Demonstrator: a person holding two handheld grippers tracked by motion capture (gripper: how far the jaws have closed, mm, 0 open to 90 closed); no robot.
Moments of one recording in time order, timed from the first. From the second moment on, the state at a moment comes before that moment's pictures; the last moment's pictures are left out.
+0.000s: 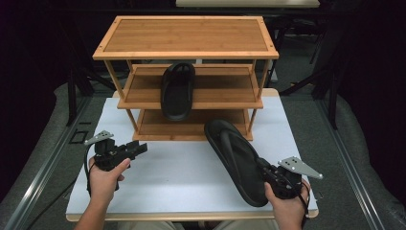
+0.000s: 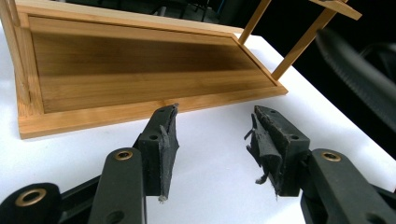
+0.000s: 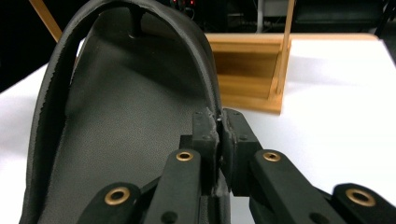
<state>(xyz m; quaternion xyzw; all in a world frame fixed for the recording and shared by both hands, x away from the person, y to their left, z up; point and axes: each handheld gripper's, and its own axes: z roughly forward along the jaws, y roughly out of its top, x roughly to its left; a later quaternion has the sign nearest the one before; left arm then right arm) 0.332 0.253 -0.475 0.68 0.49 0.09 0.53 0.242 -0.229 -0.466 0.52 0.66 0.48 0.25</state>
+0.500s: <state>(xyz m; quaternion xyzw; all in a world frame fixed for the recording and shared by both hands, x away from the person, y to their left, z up) 0.332 0.254 -0.475 0.68 0.49 0.09 0.53 0.245 -0.231 -0.440 0.50 0.64 0.50 0.29</state>
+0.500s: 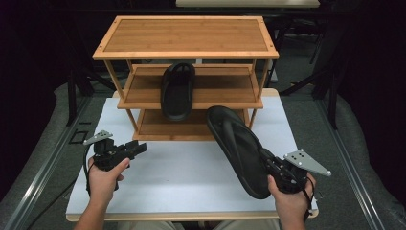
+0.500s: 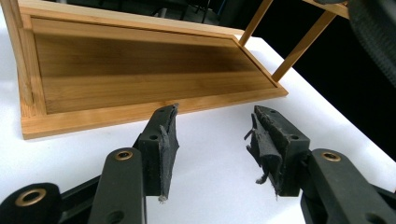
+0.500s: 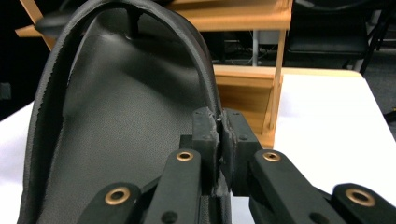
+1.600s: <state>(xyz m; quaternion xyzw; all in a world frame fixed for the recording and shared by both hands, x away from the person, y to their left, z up) 0.334 0.257 -0.477 0.68 0.49 0.09 0.53 0.324 -0.218 -0.384 0.50 0.64 0.50 0.31</state>
